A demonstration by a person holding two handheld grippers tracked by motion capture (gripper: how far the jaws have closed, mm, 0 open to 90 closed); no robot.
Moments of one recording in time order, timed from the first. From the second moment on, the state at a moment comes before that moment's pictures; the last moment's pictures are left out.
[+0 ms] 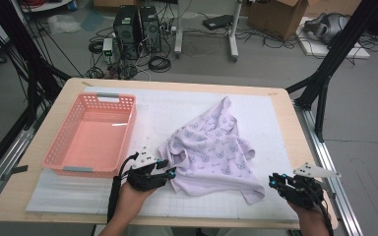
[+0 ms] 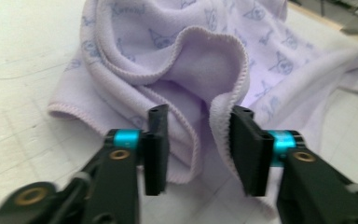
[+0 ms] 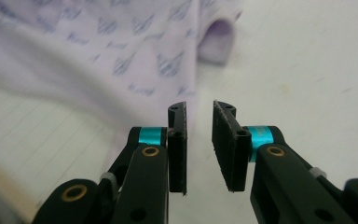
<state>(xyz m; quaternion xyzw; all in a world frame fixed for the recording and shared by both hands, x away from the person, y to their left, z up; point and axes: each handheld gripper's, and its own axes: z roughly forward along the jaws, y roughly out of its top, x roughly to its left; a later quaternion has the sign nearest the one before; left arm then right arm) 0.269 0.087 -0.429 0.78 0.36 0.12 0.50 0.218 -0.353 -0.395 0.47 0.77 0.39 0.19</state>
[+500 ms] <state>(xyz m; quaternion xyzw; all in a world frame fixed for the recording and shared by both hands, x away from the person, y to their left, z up) 0.269 0.070 -0.443 0.81 0.33 0.12 0.46 0.286 -0.309 -0.441 0.44 0.81 0.36 0.16</state>
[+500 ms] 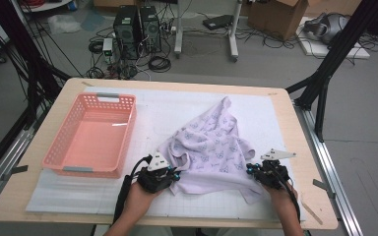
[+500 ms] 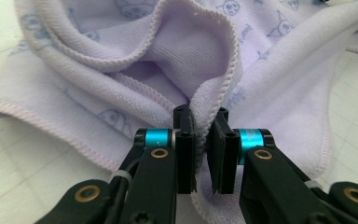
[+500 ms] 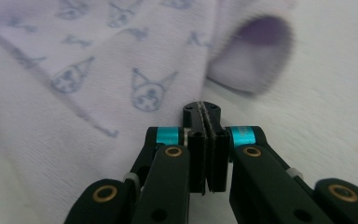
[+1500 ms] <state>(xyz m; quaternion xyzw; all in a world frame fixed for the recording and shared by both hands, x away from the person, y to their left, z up) 0.261 0.117 -0.445 0.79 0.37 0.14 0.47 0.285 -0.254 -0.444 0.41 0.82 0.37 0.14</state>
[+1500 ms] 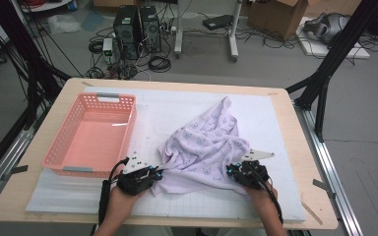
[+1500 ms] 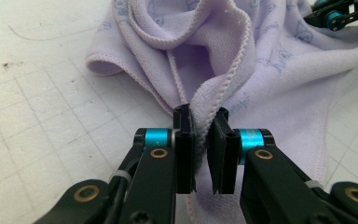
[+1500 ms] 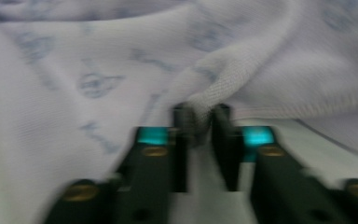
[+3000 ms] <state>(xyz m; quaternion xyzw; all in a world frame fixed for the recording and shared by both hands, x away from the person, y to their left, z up) 0.257 0.096 -0.443 0.78 0.35 0.13 0.51 0.299 -0.272 -0.443 0.43 0.81 0.36 0.16</state>
